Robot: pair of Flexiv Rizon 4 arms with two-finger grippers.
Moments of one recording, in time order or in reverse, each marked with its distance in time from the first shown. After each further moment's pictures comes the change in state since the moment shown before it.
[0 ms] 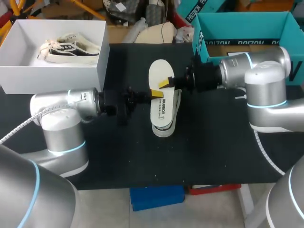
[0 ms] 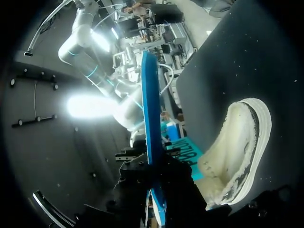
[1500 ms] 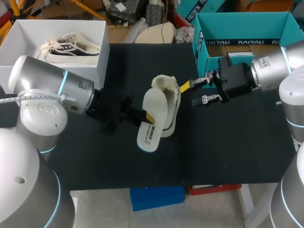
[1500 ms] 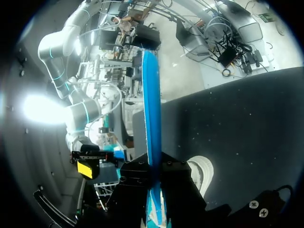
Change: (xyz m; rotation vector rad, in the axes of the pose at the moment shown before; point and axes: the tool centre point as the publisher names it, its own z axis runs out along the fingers) left arm -0.001 -0.087 -0.042 0.225 0.534 -0.161; right arm 0.019 -0.069 -0.077 -0.071 -0.325 -0.015
